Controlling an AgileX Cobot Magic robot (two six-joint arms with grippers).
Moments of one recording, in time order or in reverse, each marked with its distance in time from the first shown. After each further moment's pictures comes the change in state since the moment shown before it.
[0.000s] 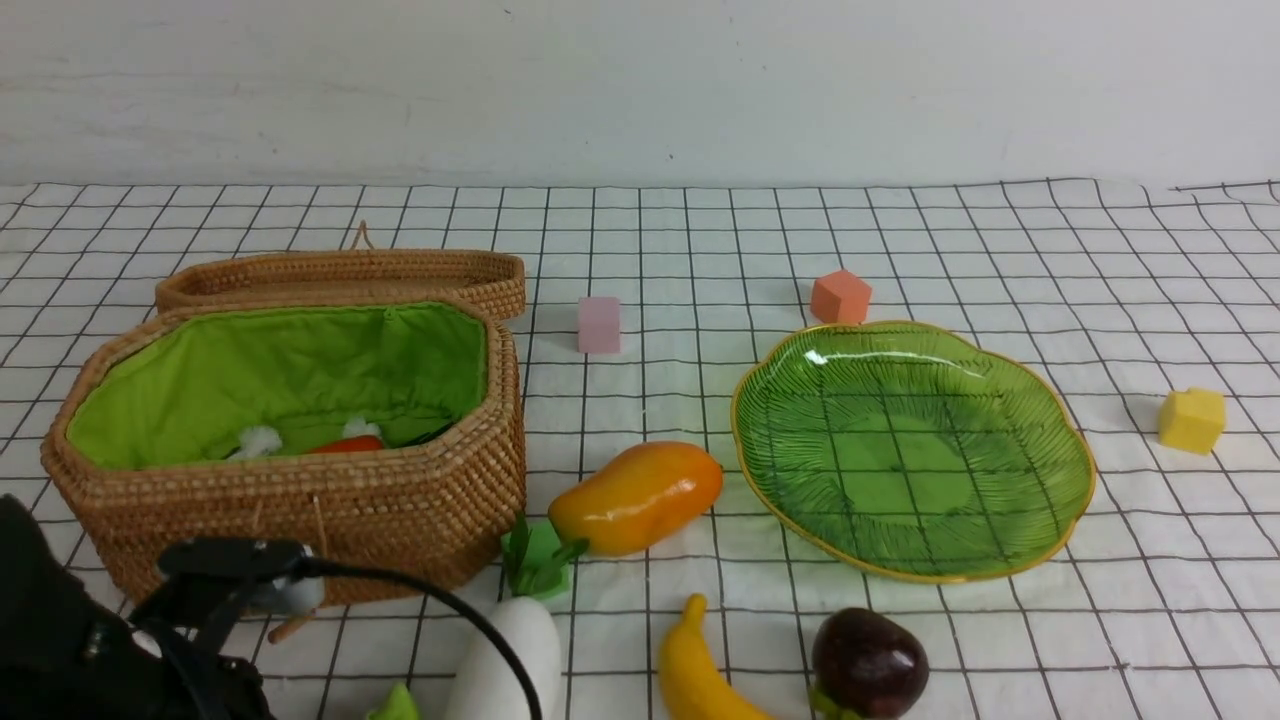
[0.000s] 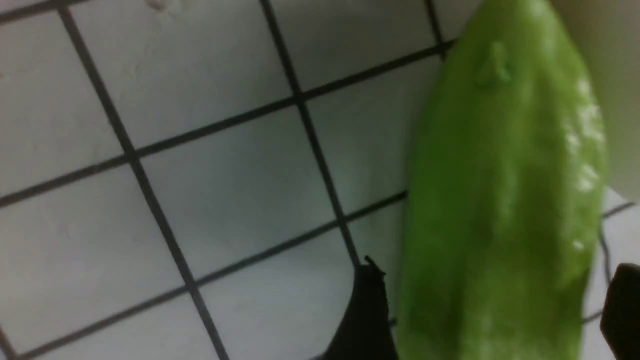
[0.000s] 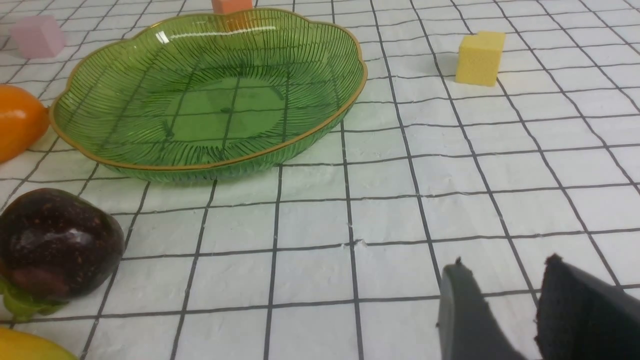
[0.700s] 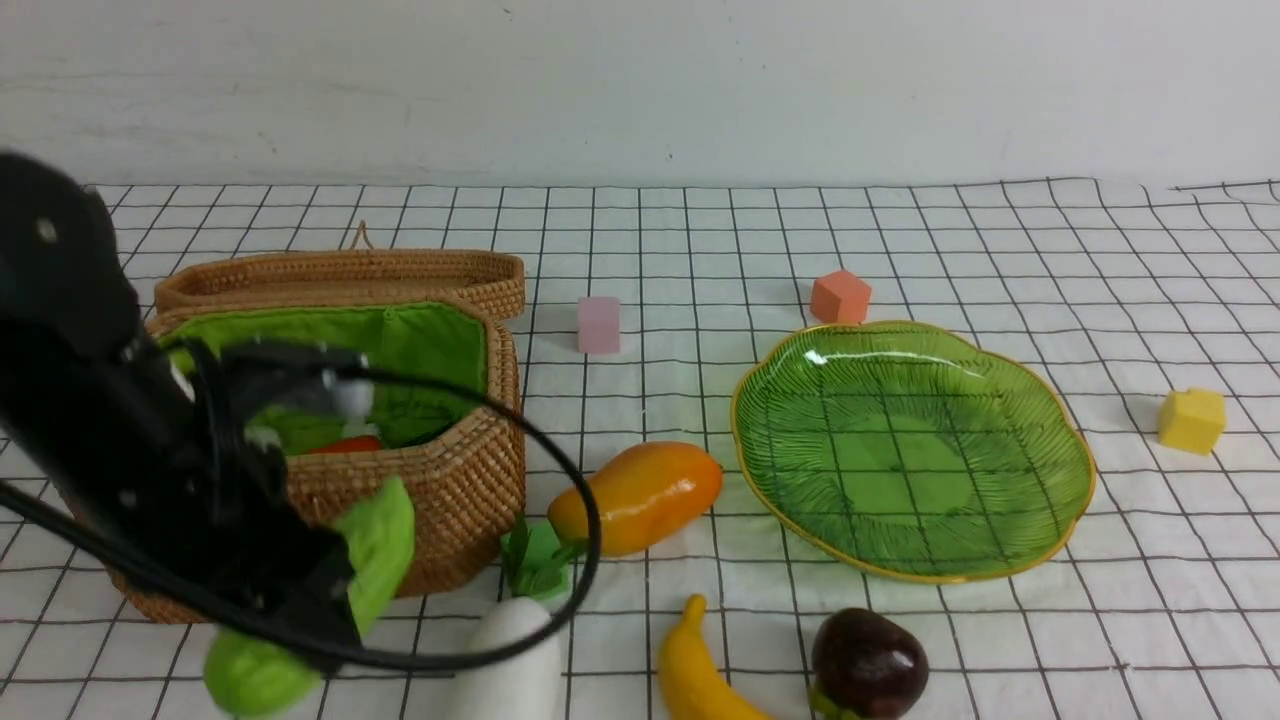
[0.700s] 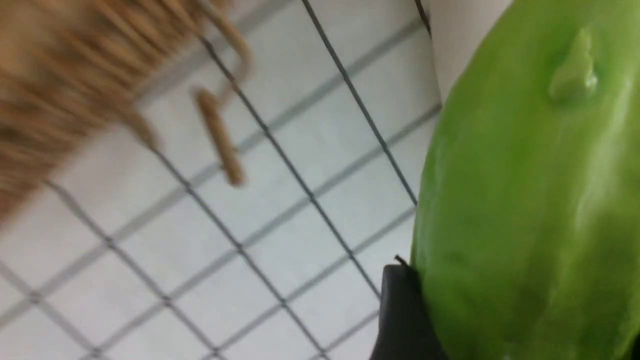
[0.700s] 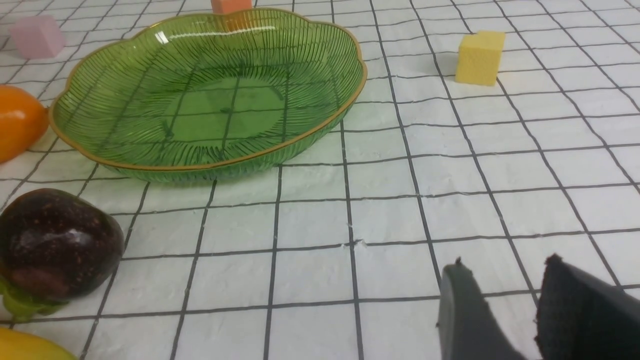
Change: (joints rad) right arm 0.000 0.000 0.000 0.000 0.000 0.000; left arm 0.000 0.076 -0.585 0.208 0.500 0.004
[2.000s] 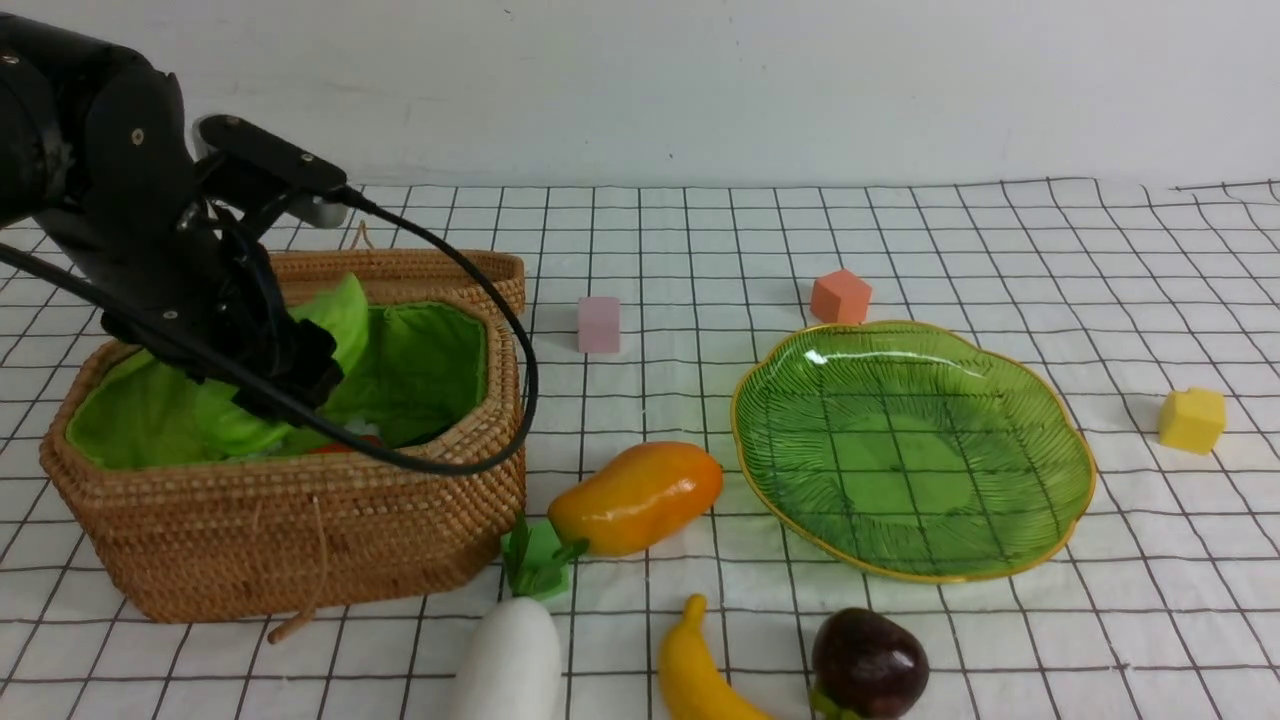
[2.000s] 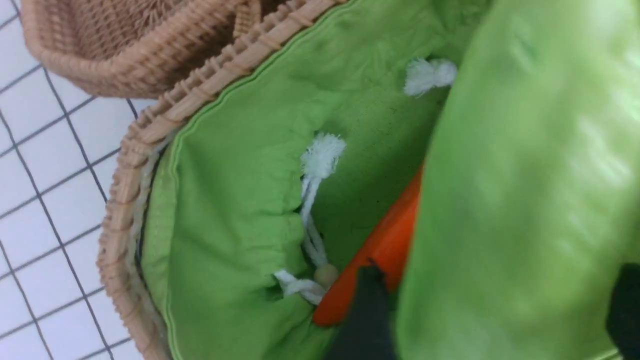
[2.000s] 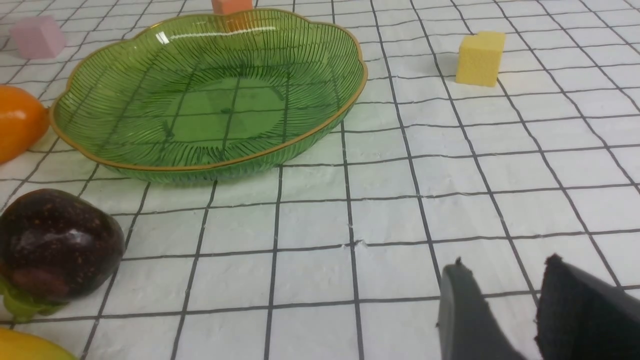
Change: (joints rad) right arm 0.000 -0.001 0.000 0.000 0.000 0.000; left arm 0.000 0.181 -0.189 0.417 -0.299 -0.190
